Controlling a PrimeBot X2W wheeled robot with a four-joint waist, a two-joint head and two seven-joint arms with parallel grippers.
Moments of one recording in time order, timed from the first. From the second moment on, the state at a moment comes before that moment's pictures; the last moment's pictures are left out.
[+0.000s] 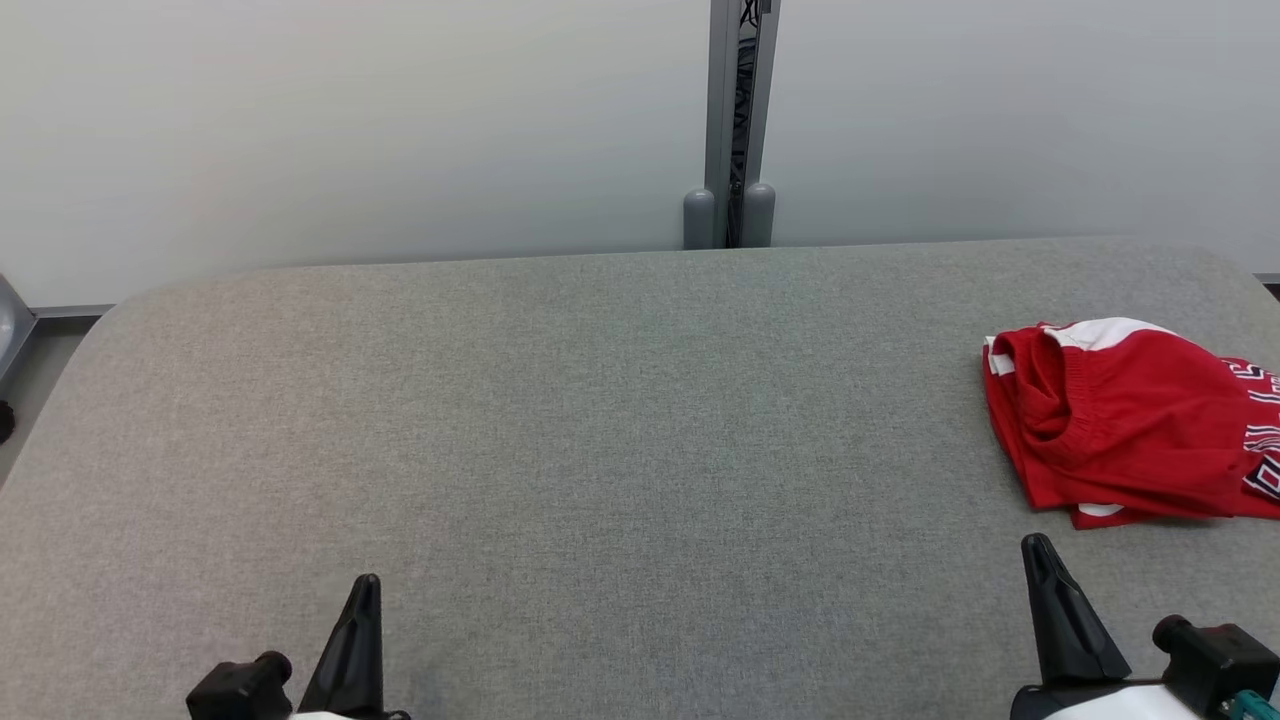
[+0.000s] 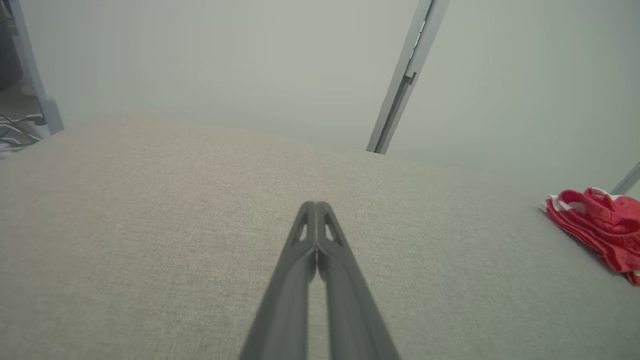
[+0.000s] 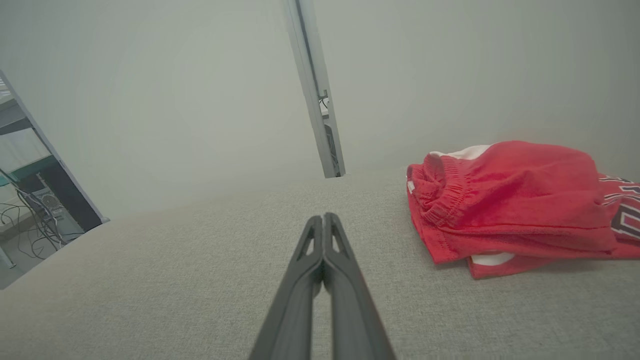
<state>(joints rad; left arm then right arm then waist) 0.08 0.05 -0.09 0.25 -0.35 -0.04 -0.24 0.08 -0.10 0.11 0.14 0.36 0.13 -0.25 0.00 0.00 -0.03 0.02</state>
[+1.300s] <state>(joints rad) 0.01 0.05 0.13 0.26 -0.89 -0.08 0.01 -0.03 -0.08 0.13 0.21 0.94 0.13 -0.18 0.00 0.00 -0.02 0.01</state>
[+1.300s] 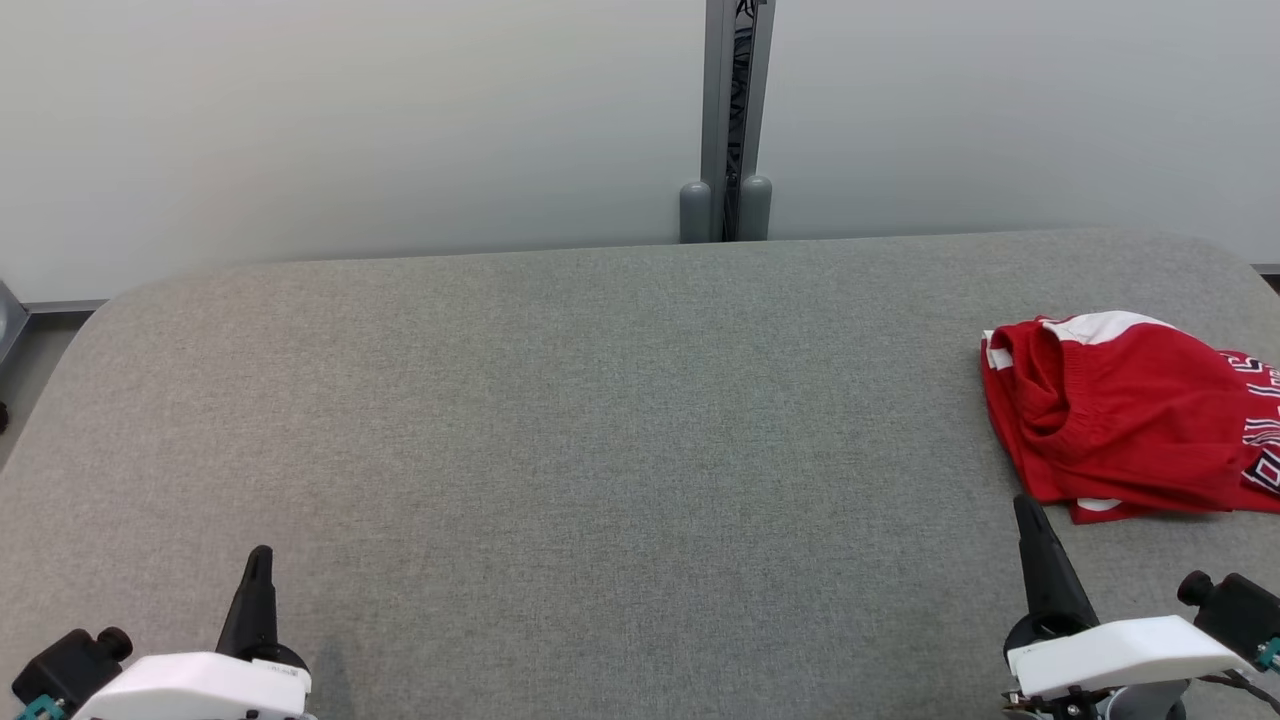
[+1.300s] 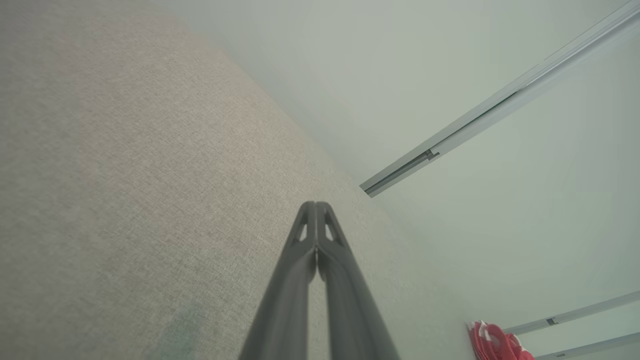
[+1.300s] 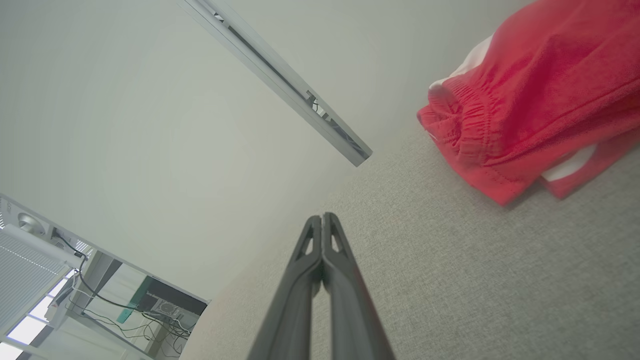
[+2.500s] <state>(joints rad) -0.07 0.05 0.27 0.27 -1.24 -0.11 0.17 -0.12 -0.06 0.15 0.27 1.30 0.13 -0.13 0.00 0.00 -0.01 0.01</state>
